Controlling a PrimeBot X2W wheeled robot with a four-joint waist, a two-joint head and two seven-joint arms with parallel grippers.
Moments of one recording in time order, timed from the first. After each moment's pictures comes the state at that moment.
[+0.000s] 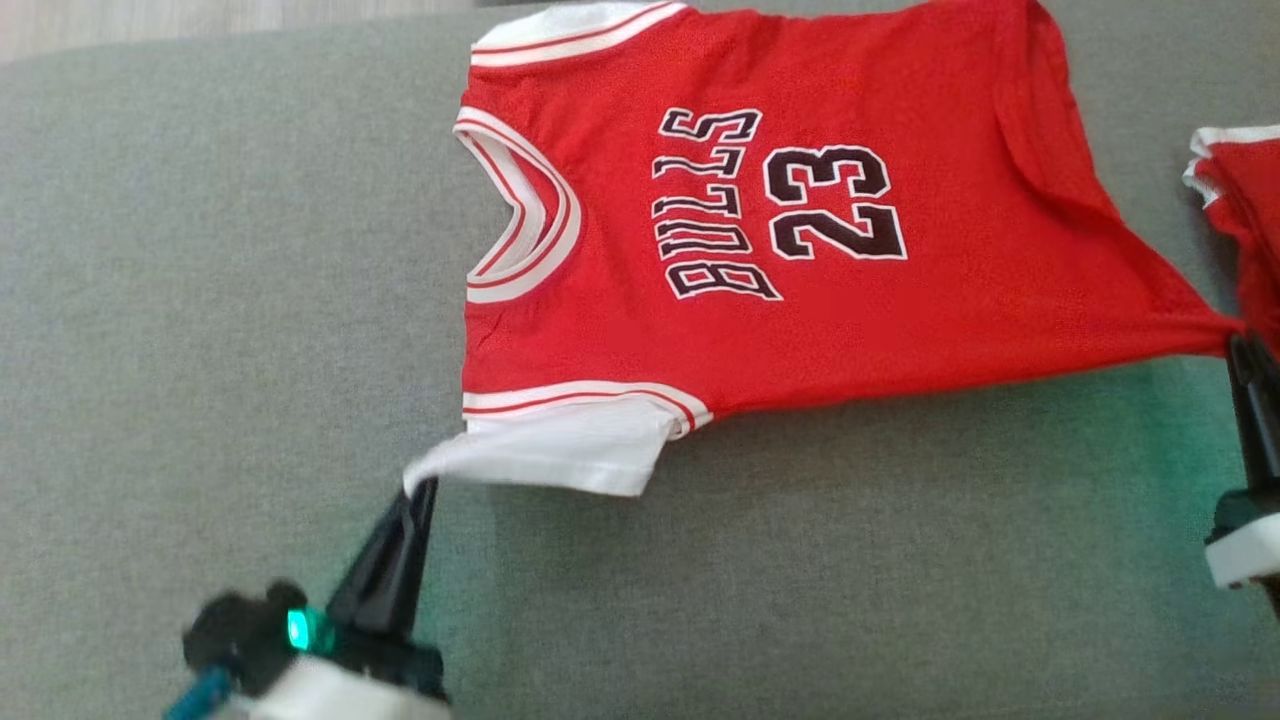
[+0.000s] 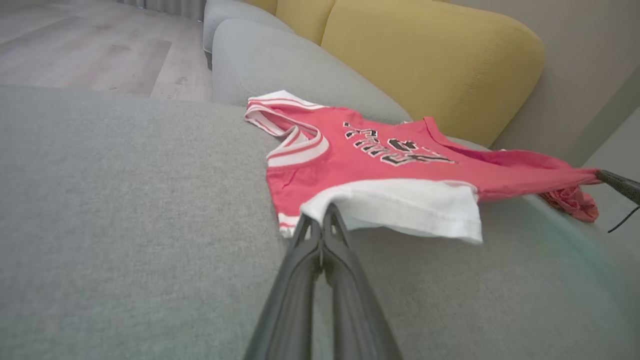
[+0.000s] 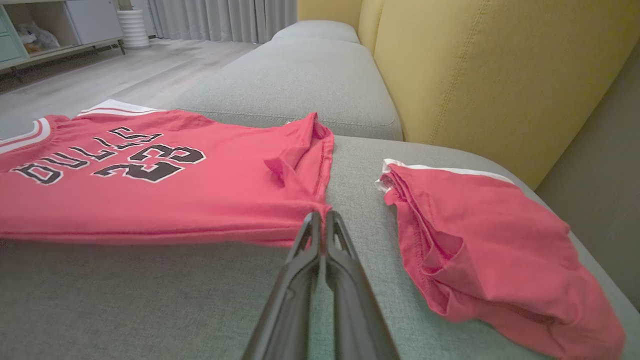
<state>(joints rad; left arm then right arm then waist) 0.03 0.40 -0.51 -0.01 -0.58 0.00 -0.25 -0.08 -0.53 0.10 0.29 0.42 0.13 -0.25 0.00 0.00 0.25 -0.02</state>
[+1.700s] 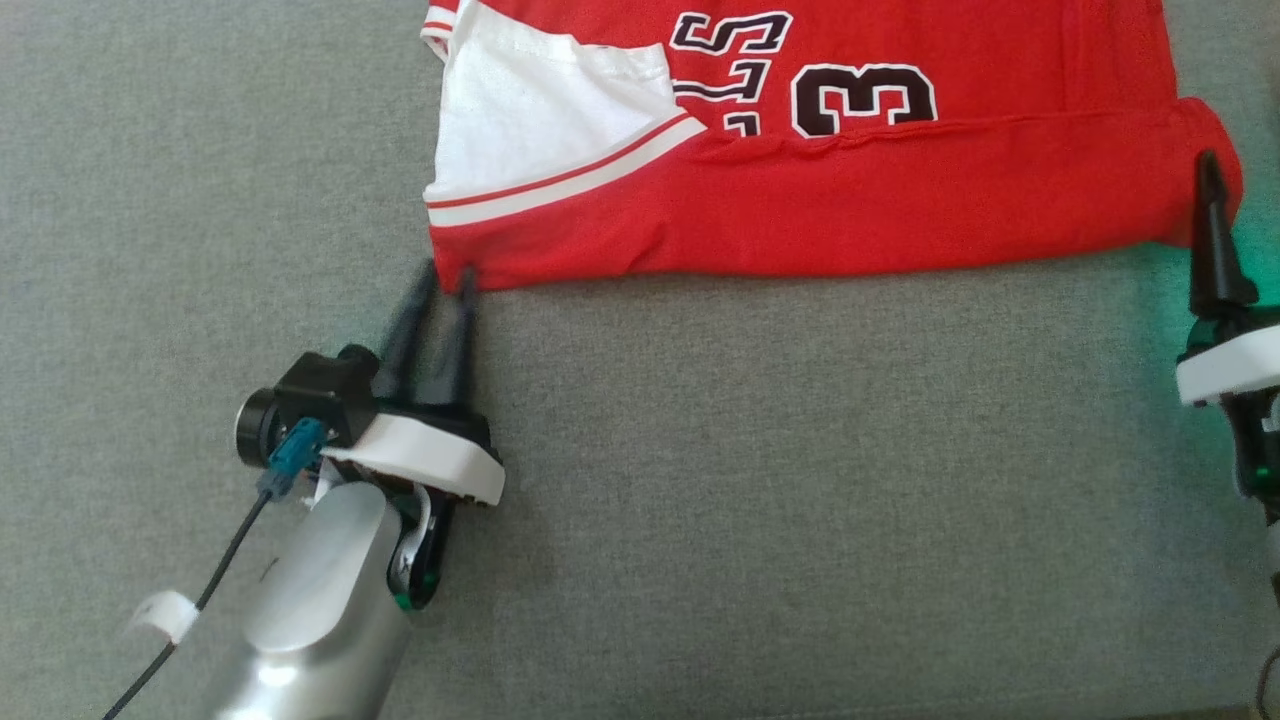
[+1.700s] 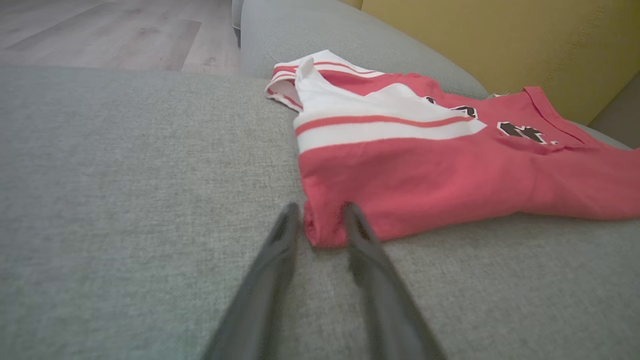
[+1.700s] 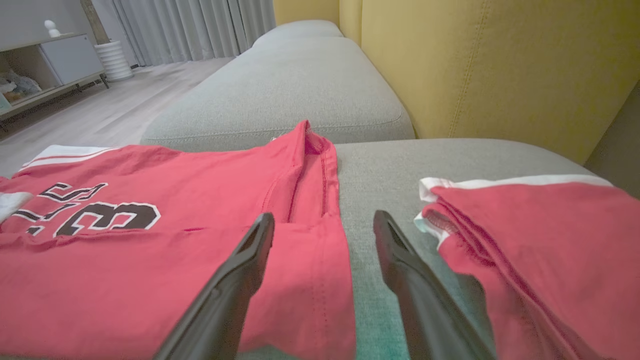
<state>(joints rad) -0.47 0.12 -0.43 0.54 -0.44 -0.06 -0.25 -0.44 -0.44 0.13 0.48 0.48 0.13 -0.25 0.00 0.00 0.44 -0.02</state>
